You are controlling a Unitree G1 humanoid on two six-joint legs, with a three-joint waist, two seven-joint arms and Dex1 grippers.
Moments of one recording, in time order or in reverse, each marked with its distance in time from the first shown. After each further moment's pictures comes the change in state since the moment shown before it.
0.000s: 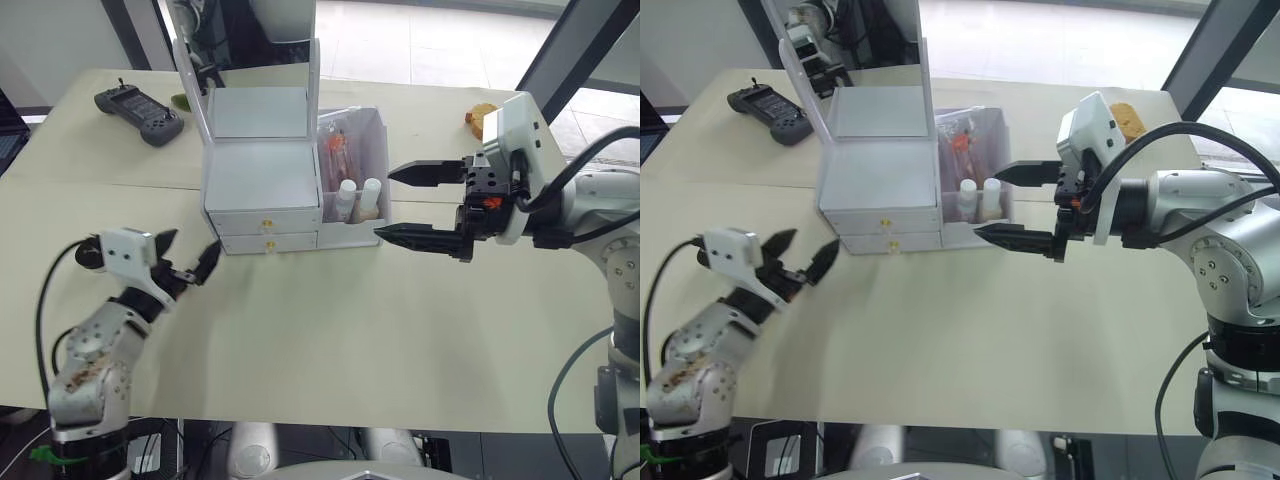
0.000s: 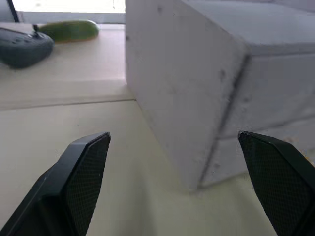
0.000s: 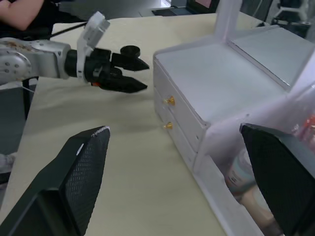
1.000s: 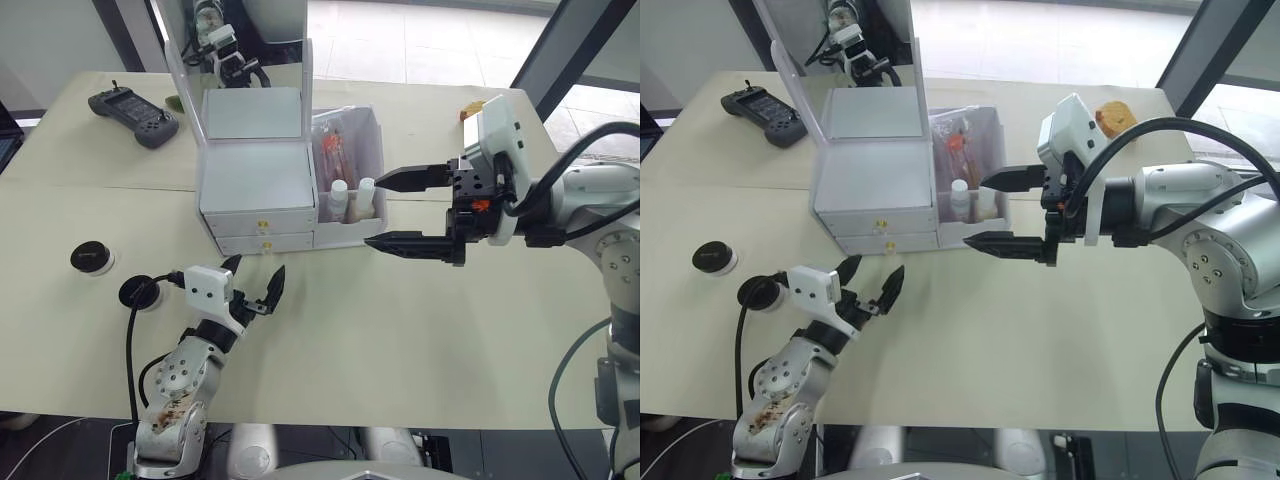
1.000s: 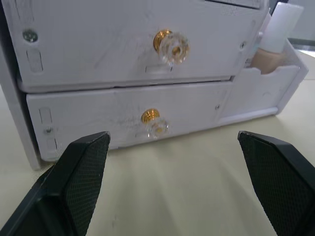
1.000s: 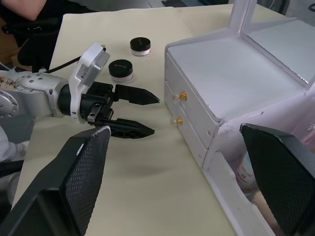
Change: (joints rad) left arm 0.113 -0.254 -0.308 -0.132 0.232 -0.150 0.179; right arm -0.046 -0.013 0.047 -0.003 0.000 0.028 0.017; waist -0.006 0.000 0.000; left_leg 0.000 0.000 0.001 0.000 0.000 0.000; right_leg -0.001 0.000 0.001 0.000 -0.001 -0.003
